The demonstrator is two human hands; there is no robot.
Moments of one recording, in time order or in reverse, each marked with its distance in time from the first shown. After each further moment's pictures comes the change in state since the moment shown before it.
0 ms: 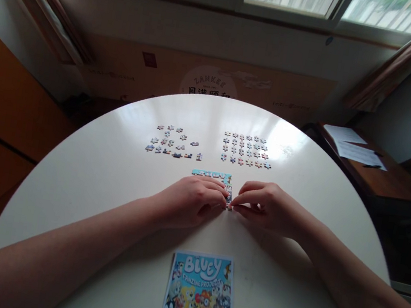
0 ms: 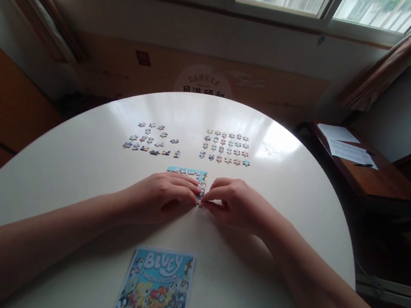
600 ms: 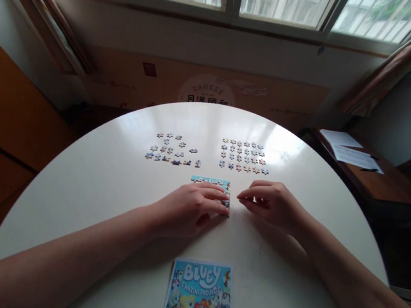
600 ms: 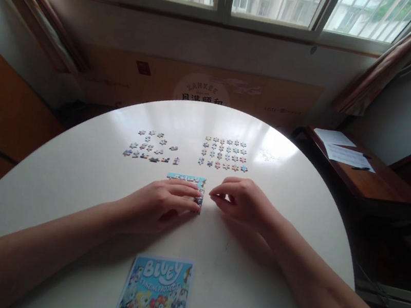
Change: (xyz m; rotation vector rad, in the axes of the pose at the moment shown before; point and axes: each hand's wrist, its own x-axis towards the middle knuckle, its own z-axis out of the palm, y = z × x) left_hand -0.006 -0.002 0.000 0.099 -0.031 -0.002; right_hand -0.001 0.018 -0.001 -0.063 0.171 0.018
